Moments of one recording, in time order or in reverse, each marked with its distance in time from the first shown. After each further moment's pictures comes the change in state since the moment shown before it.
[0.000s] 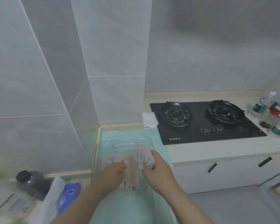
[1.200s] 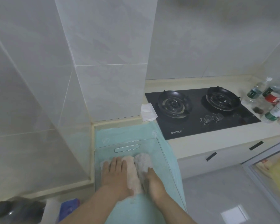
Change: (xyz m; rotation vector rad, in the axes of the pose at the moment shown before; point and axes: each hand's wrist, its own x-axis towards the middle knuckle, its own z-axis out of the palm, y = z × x) left_hand 0.057 -0.038 0.012 0.699 -0.356 -0.082; right_hand 0.075 0.064 0.089 0.232 -0.070 0.342
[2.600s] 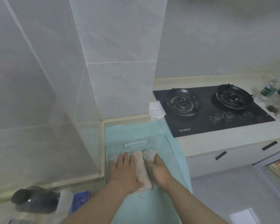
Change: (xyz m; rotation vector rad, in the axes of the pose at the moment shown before) left_hand -0.005 0.000 -0.003 -0.159 0.014 -0.028; right_hand 0.010 -0.030 0.001 -0.033 0.027 -0.065
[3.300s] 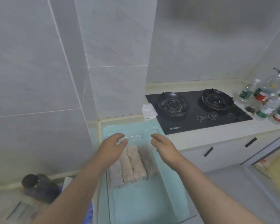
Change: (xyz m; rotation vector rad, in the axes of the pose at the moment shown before) left_hand -0.059 -0.030 -0.066 -0.888 0.421 0.115; right_hand -0.077 -0.059 -0.047 -0.013 0.080 -0.219
